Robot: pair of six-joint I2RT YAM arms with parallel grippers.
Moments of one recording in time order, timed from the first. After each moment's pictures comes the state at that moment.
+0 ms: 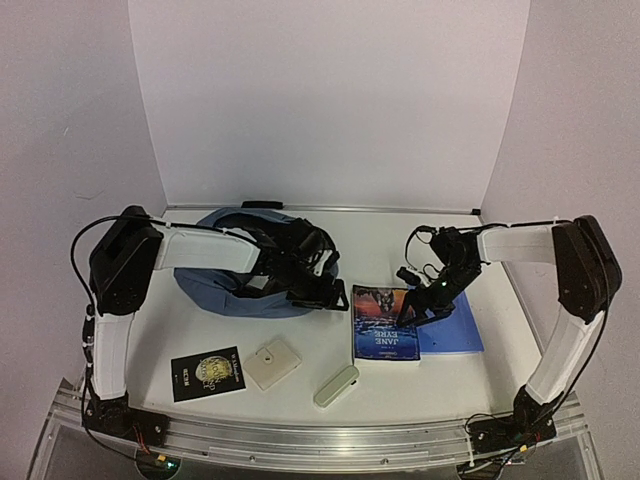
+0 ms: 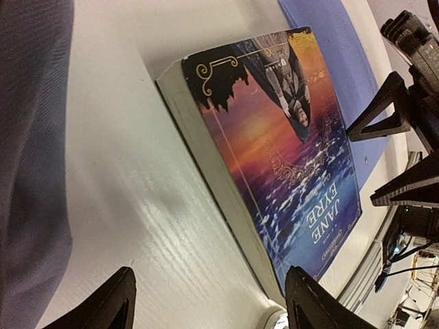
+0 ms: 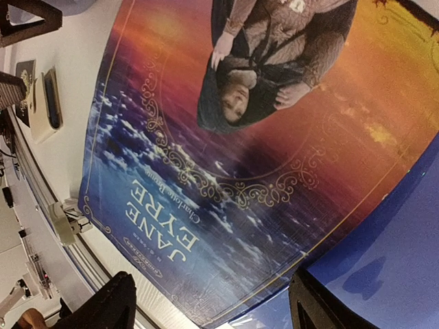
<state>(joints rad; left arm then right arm) -0.89 2.07 1.51 -0.38 0.34 -0.53 0.37 1.79 1.11 -0.79 -0.58 -0.10</state>
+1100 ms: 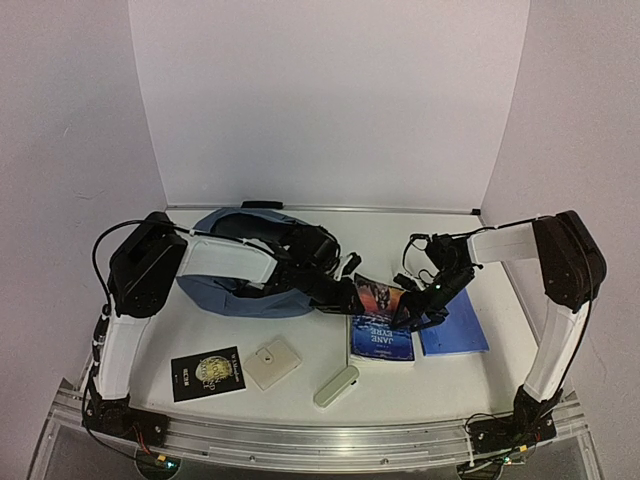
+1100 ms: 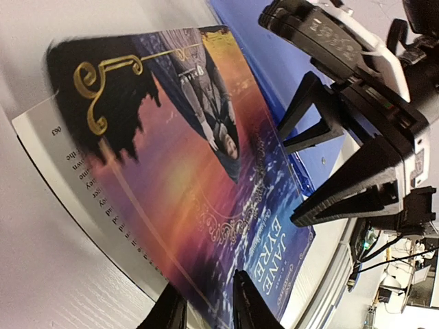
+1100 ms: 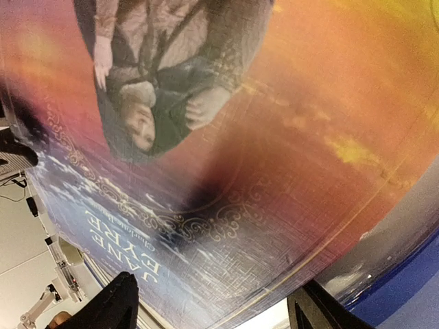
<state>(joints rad) -0.93 2.20 1.59 -0.22 0.48 -0.58 0.36 1.91 1.13 -0.75 -0.67 -0.03</state>
